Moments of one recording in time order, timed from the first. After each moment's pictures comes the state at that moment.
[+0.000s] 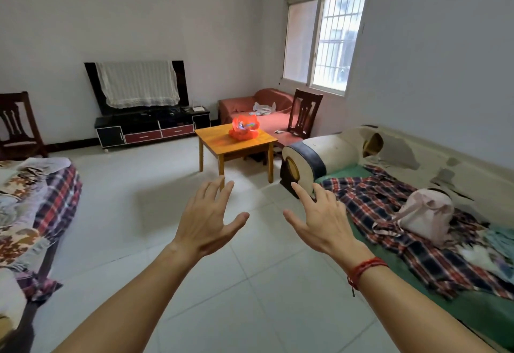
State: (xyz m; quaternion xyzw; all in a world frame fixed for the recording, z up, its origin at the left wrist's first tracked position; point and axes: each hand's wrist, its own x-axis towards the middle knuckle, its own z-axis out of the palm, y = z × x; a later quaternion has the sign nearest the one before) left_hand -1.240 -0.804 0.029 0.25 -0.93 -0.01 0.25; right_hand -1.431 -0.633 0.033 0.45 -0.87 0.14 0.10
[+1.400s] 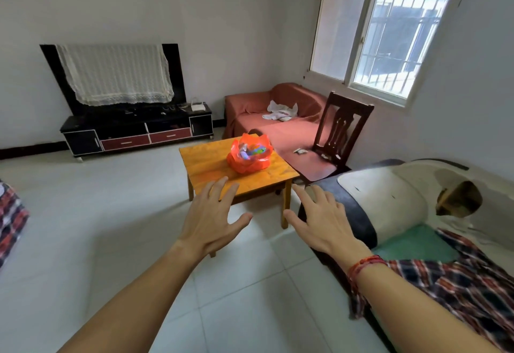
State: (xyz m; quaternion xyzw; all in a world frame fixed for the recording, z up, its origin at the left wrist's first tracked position) left_hand -1.833 -1.427 -0.017 0.32 -0.93 -0.03 0.20; right_hand -2.033 -1.269 -0.007 0.50 -0.86 0.13 0.06
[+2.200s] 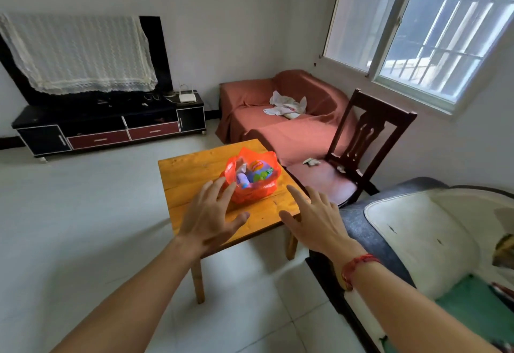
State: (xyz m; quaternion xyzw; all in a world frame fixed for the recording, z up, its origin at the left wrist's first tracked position) left_hand -2.071 -1.781 -0.060 0.32 -0.93 -0.07 0.16; right_hand -2.265 -1.627 -0.050 0.49 -0.86 0.09 0.02
